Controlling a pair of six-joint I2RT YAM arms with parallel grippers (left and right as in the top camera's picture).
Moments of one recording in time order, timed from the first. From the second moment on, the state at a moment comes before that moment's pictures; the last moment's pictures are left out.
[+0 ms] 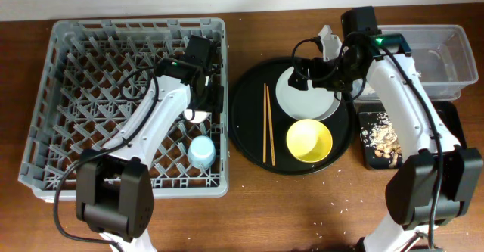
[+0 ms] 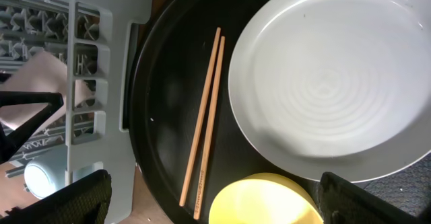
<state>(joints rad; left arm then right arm) -0.35 1.91 1.56 -0.96 -0.09 -0.24 0.08 1.86 1.67 -1.05 -0.44 0.07</state>
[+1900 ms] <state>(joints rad) -0.78 2.20 1.77 -0.88 0.21 -0.36 -0.08 1.62 1.68 -1.17 -0.31 0.11</state>
